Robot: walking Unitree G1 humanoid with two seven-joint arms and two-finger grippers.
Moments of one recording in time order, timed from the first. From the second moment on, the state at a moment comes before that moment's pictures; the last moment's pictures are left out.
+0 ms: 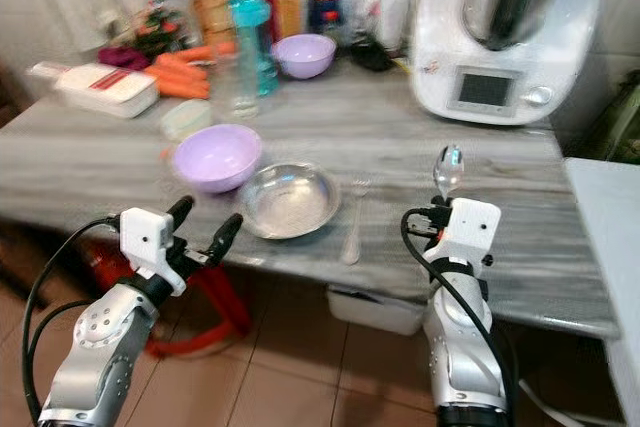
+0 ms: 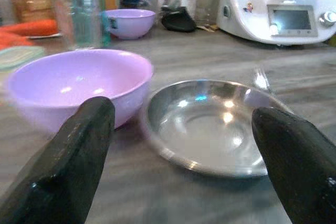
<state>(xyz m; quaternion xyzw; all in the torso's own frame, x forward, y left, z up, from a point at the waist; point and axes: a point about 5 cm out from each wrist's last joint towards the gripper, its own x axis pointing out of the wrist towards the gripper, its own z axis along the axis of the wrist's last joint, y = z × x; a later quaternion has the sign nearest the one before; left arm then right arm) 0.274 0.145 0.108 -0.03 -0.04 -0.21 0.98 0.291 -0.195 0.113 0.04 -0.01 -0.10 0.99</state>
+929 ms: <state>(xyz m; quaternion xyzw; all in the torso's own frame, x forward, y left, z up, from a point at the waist) 0.235 0.168 0.093 0.01 0.03 -0.36 0.93 0.296 -0.175 0.102 0.08 0.05 -0.06 0.99</state>
